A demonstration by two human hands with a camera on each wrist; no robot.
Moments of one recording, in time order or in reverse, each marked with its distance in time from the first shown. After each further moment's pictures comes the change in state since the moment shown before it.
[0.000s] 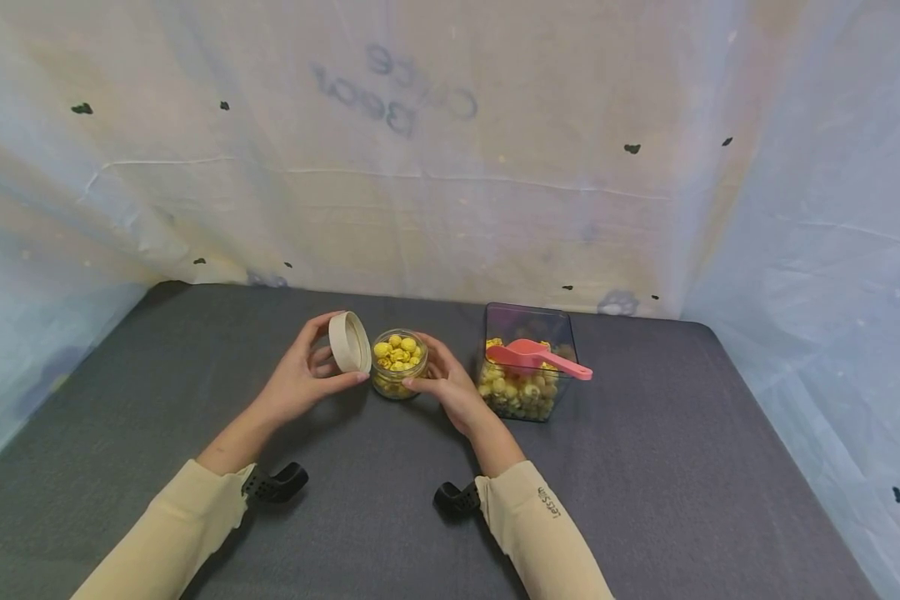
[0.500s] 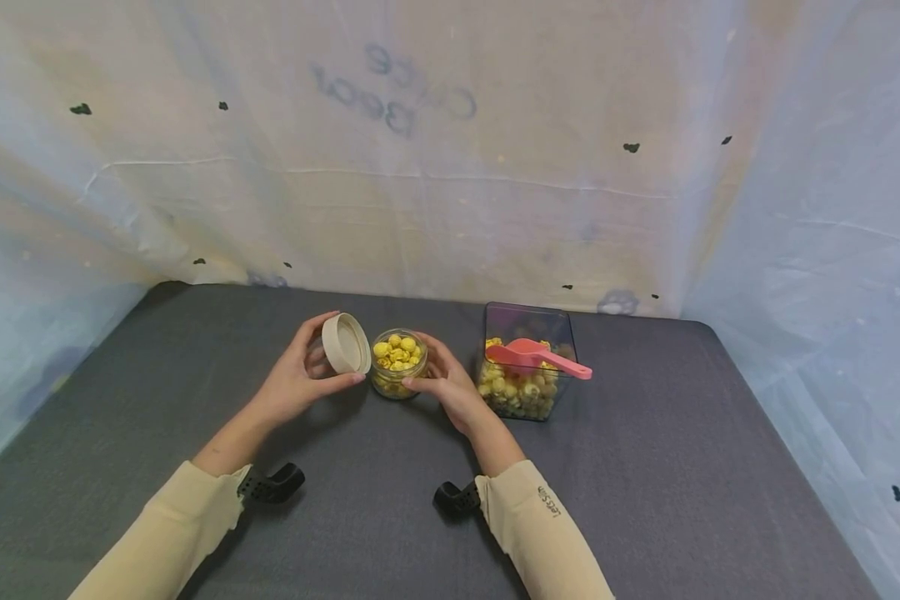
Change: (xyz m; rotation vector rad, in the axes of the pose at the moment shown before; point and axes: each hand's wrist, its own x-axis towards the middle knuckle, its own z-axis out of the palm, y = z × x) left_hand -0.001 0.000 -0.004 0.029 -0.009 -0.010; right_hand 0.000 -0.001 0.001 0.001 0.001 0.002
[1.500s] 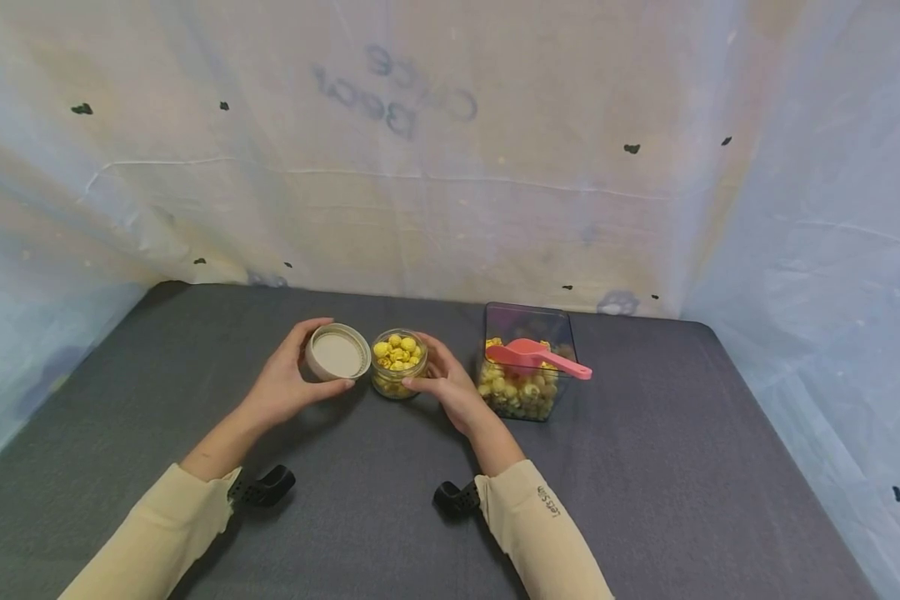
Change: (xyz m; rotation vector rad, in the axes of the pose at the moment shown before) left_hand -0.009 0.004 -0.006 0.324 0.115 0.016; right_hand 0.000 0.000 0.001 0.015 0.009 0.011
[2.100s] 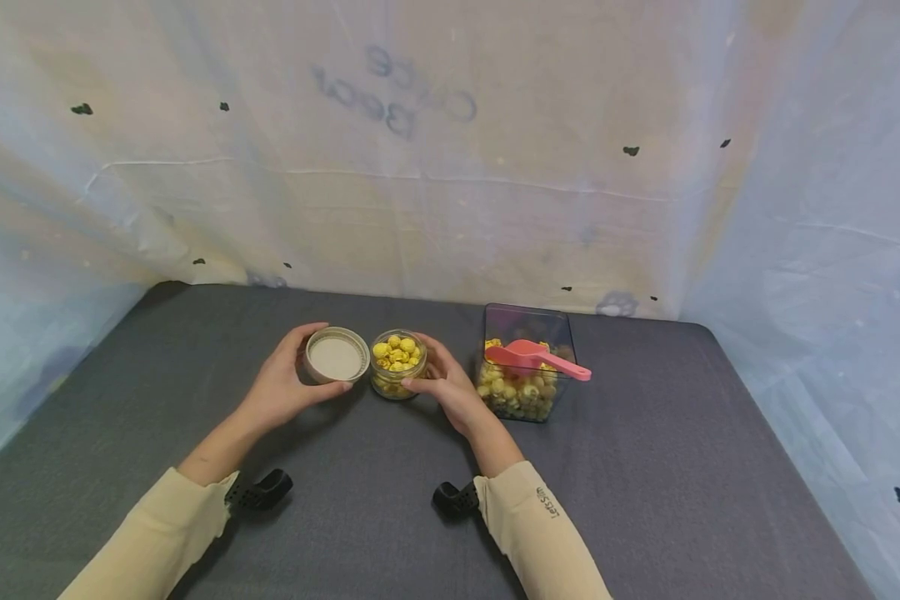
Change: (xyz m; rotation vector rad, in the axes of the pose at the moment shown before) left_hand -0.003 -0.001 0.000 0.068 0.020 -0.043; right_hand -0.001 -0.002 0.000 -0.002 -0.012 -0.001
